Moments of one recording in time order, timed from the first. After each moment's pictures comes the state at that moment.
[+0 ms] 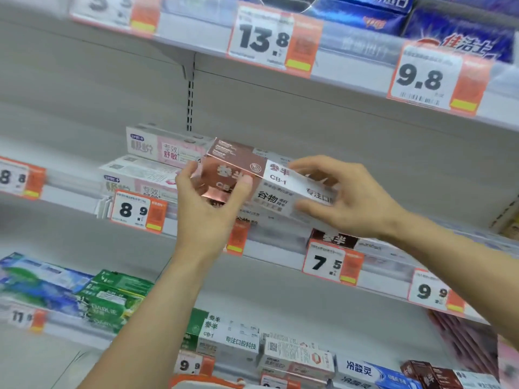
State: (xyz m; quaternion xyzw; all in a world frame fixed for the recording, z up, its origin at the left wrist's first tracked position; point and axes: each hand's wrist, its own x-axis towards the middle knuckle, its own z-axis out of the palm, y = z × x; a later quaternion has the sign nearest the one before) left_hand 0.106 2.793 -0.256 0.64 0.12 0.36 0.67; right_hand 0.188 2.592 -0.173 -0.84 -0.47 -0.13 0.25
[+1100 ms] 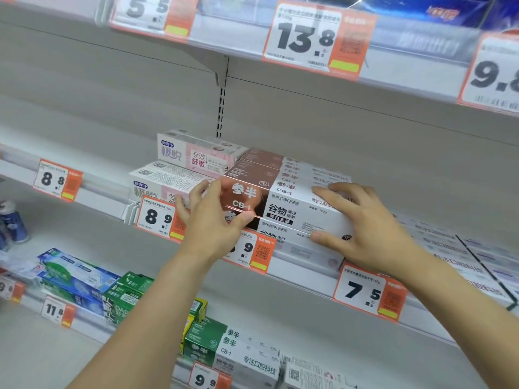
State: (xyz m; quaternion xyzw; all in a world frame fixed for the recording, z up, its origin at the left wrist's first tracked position) left_hand 0.140 2.846 -0.282 0.85 0.17 0.33 0.38; right_hand 0.248 2.595 -0.236 -0.89 -0.41 -0.19 0.10
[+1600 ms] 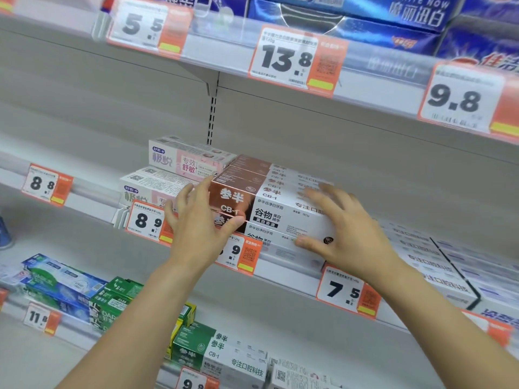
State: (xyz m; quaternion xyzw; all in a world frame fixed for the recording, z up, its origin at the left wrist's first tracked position) left_hand 0.137 2.840 -0.286 0.84 0.17 0.38 0.35; right_hand 0.223 2.596 -0.230 -0.89 -0.38 -0.22 0.10
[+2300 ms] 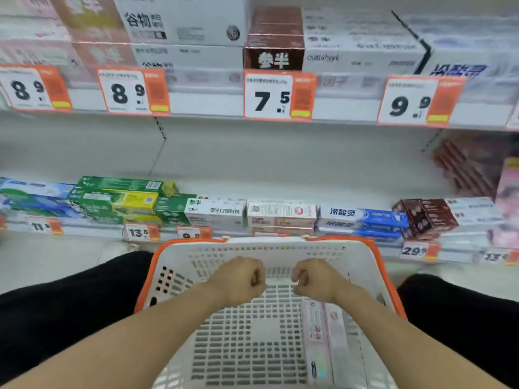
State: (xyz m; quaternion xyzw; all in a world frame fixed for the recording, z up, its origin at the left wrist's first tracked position) left_hand 0.021 2.671 -0.535 0.92 -0.08 -0.25 0.28; right_hand 0.072 2.442 -0.567 -0.89 -0.17 0.33 0.25
